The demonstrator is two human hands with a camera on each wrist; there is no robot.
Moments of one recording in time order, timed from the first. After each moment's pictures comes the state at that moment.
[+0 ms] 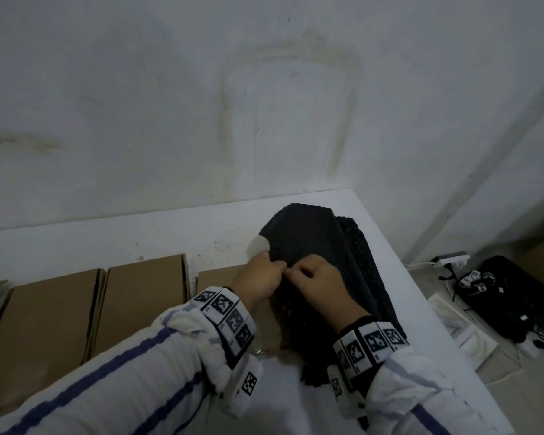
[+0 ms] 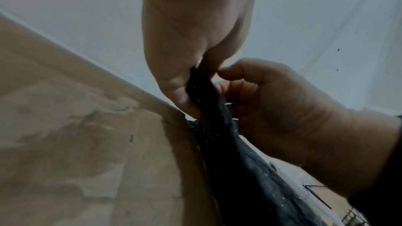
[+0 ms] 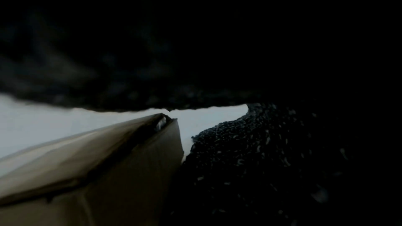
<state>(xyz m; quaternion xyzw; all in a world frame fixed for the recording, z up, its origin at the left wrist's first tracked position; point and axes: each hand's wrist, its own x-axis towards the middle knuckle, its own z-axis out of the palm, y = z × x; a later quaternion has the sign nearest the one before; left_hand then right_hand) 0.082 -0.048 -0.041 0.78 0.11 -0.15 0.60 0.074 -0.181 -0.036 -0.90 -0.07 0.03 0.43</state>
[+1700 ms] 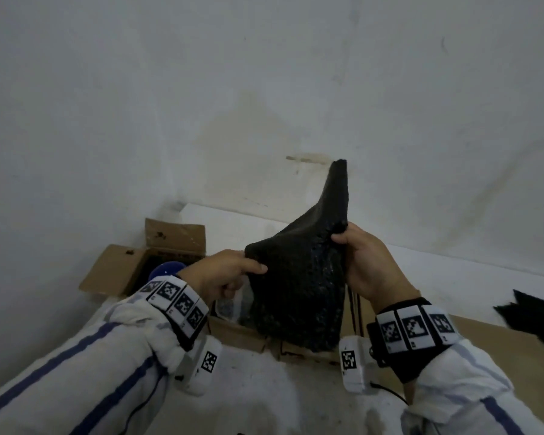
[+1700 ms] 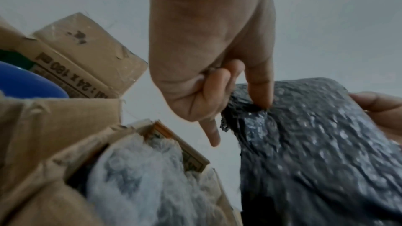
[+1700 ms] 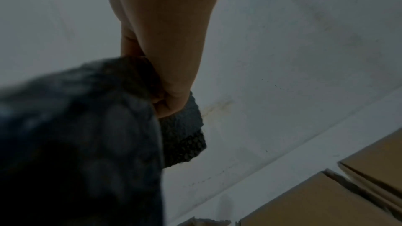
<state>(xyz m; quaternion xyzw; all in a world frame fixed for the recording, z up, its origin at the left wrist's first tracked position) -0.161 0.431 0.023 0.66 0.27 -0.09 0.70 -0.051 0.232 0.070 -0.54 -0.13 0.33 0.76</state>
